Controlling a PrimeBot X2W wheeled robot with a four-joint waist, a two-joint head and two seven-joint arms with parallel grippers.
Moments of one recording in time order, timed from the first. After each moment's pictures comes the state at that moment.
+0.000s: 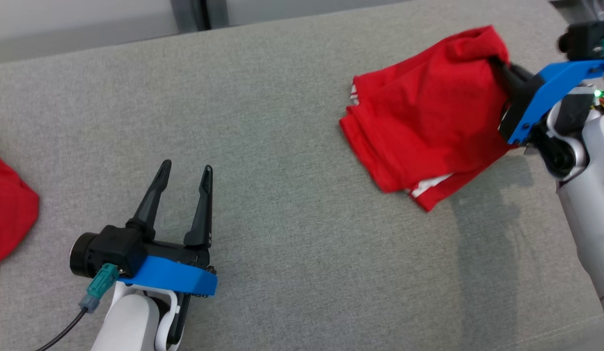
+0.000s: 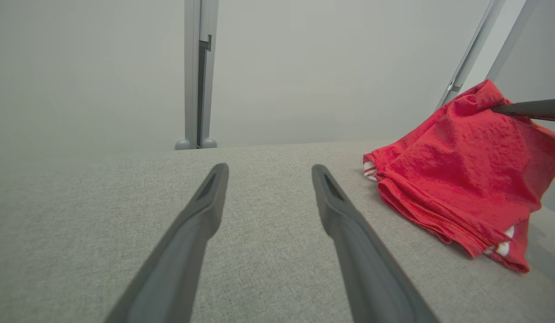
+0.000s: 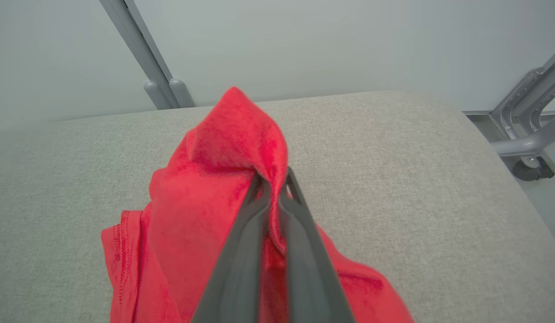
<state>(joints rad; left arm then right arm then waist) -0.23 0.15 -0.22 0.19 -0.26 -0.13 -0.26 -0.91 -0.32 0.27 0.75 0.56 0.13 0.23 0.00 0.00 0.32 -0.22</state>
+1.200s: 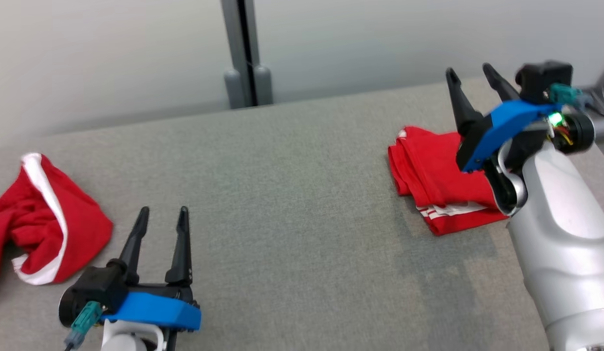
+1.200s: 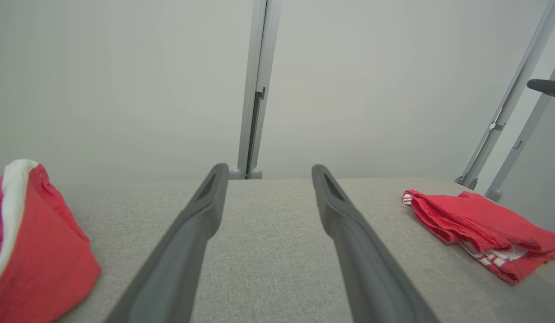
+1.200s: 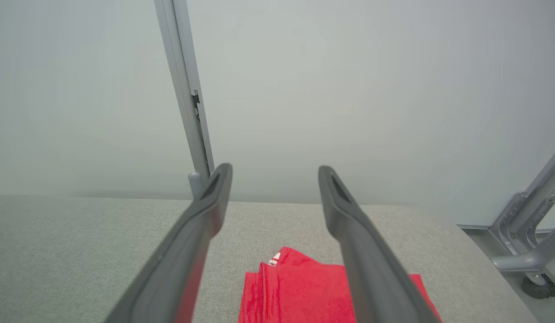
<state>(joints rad) -0.12 0.12 -0.12 0.21 -0.28 -0.13 -0.26 -0.87 -0.13 0.07 0.82 0.16 0.13 -0.02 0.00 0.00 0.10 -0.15</state>
